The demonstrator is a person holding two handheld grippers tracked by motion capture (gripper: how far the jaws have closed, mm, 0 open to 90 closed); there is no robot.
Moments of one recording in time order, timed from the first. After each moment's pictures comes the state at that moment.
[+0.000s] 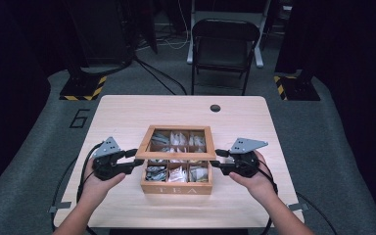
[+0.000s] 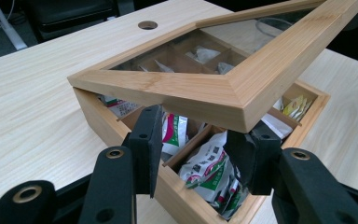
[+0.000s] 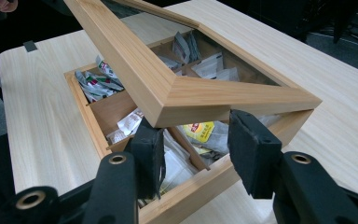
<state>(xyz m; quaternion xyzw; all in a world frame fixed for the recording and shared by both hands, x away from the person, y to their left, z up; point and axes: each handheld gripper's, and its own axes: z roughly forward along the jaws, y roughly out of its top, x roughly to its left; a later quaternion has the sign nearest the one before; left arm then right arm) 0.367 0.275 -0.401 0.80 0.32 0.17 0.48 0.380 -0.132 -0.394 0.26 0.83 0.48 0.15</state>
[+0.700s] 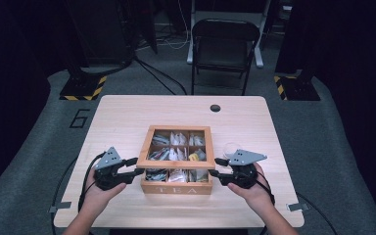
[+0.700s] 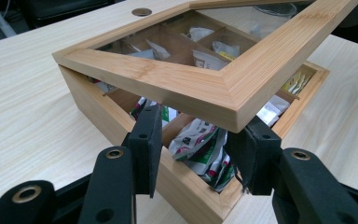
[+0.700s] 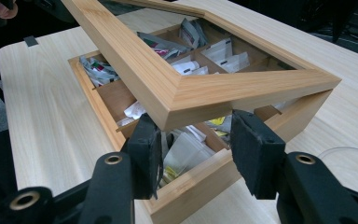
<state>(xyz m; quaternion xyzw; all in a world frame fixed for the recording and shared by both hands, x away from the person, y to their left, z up) 0.353 0.276 -0.426 0.80 0.32 0.16 0.48 0.361 -0.132 -0.422 0.26 0.82 0.48 0.15</state>
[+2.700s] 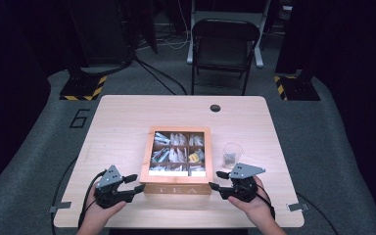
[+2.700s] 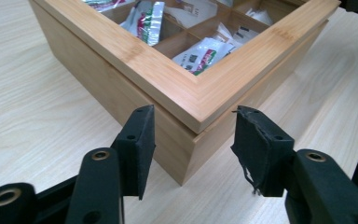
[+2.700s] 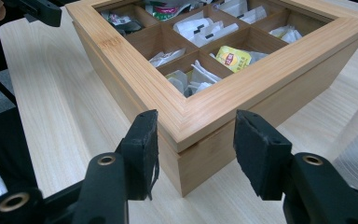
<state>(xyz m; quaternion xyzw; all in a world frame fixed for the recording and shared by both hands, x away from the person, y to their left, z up) 0.323 0.281 -0.466 0.81 0.34 0.15 0.46 0.339 -0.136 -0.455 0.29 0.83 0.47 0.13</state>
